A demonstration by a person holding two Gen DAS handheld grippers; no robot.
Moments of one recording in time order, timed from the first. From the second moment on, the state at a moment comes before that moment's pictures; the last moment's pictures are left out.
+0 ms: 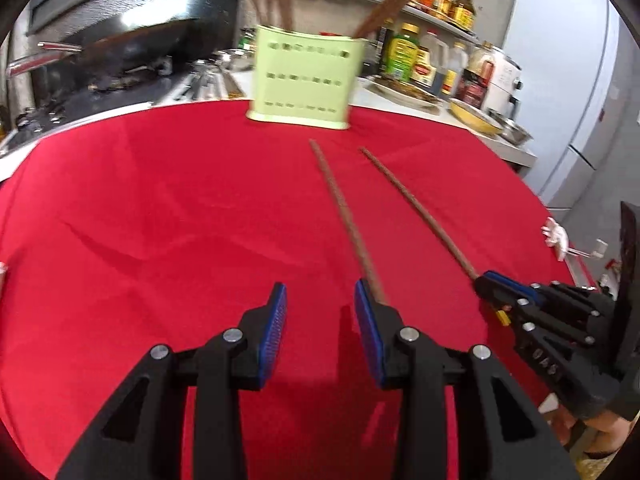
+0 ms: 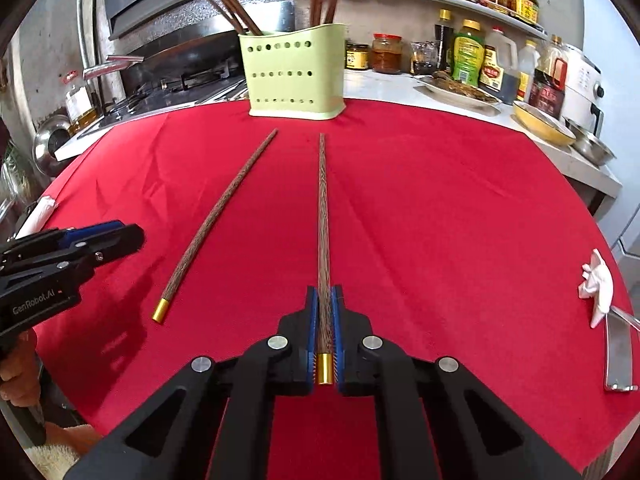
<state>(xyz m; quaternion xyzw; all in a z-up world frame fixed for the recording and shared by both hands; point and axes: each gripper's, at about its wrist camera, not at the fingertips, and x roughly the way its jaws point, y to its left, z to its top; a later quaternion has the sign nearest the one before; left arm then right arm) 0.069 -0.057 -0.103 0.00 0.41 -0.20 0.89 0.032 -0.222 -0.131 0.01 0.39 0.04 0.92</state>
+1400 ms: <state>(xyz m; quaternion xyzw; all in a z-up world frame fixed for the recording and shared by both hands) 0.043 -0.006 -0.110 0.06 0.44 -0.10 0.89 0.017 -0.216 -0.131 0.04 0.39 0.07 0.92</state>
